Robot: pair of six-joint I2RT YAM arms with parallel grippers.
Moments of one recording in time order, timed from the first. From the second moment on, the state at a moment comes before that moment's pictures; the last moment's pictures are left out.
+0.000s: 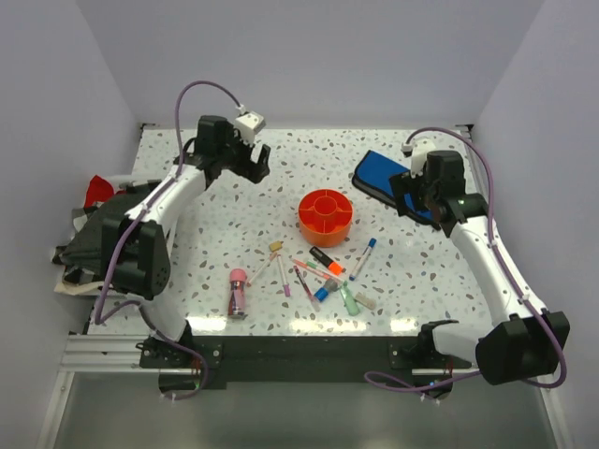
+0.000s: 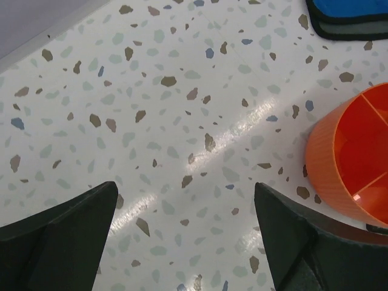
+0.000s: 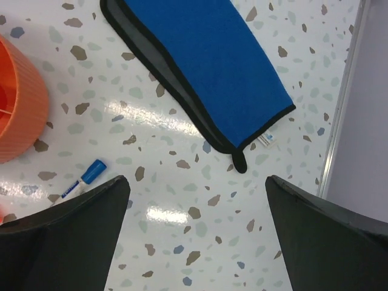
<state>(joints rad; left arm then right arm) -0.24 1.72 1.36 -0.25 0.34 0.21 0.16 1.21 1.11 -0.60 0.14 -0.22</state>
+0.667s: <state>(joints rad) -0.38 2.11 1.98 -0.60 0.41 0.36 0.16 1.55 1.41 -0.59 -0.16 -0.14</state>
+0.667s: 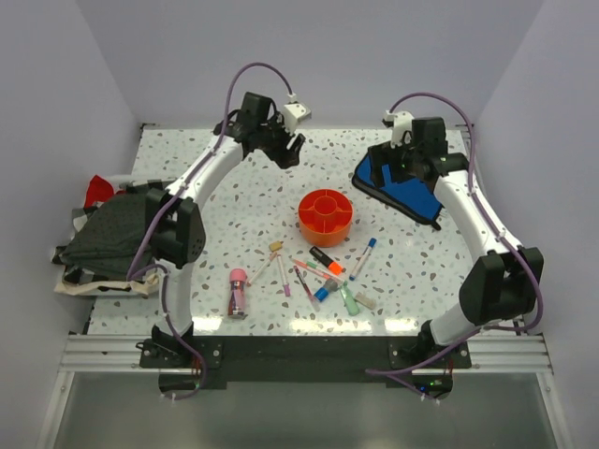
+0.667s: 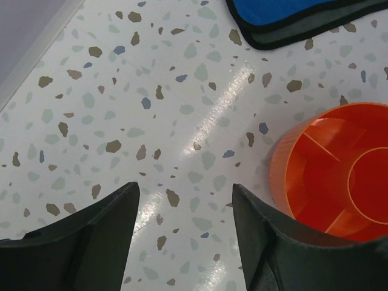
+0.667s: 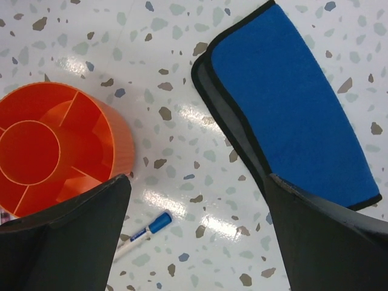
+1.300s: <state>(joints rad) -0.48 2.13 1.92 -0.74 0.49 0.39 0.16 1.55 1.42 -0.59 -0.17 -0.12</state>
